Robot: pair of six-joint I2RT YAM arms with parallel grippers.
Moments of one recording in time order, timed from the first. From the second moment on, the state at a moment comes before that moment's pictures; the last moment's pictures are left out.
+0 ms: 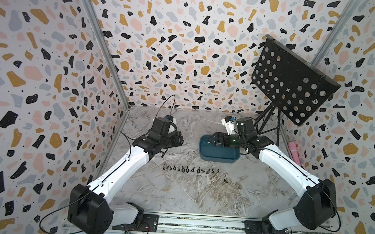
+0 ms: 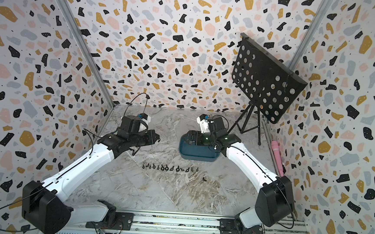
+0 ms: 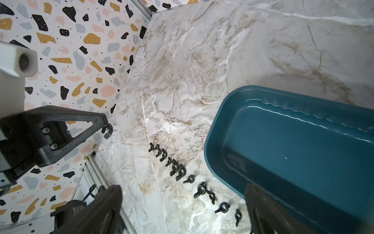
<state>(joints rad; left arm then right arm) -0.39 1.25 1.07 -0.52 0.18 -0.52 0.52 1.48 1.24 -0.45 -0.44 0.44</state>
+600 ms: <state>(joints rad) -0.25 1.25 0.97 -0.76 -0.09 -0.42 0.52 1.38 1.16 -0.45 -0.33 0.44</state>
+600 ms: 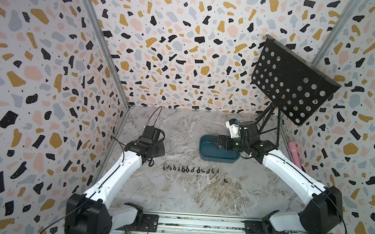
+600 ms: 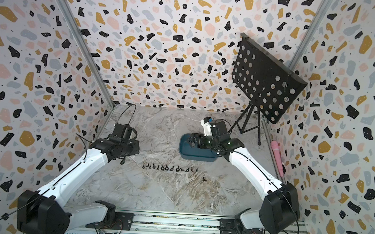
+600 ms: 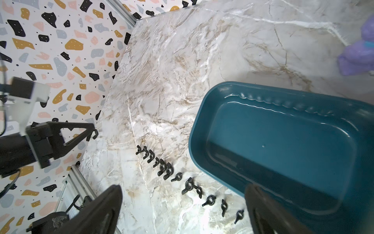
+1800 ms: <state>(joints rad) -0.24 1.59 0.88 -0.68 -0.04 -0.43 0.52 1.31 1.14 -0.49 -0.25 0.38</state>
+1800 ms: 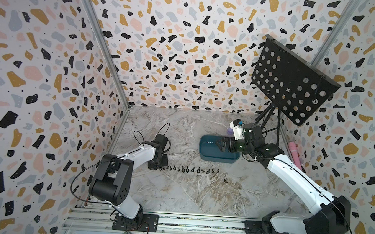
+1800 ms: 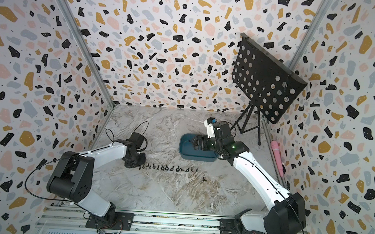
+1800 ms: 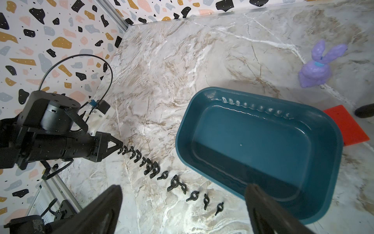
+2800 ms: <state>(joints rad) -0.24 1.16 0.99 -0.73 -0.24 -0.43 0.44 1.17 0.95 -0.48 0.14 0.22</state>
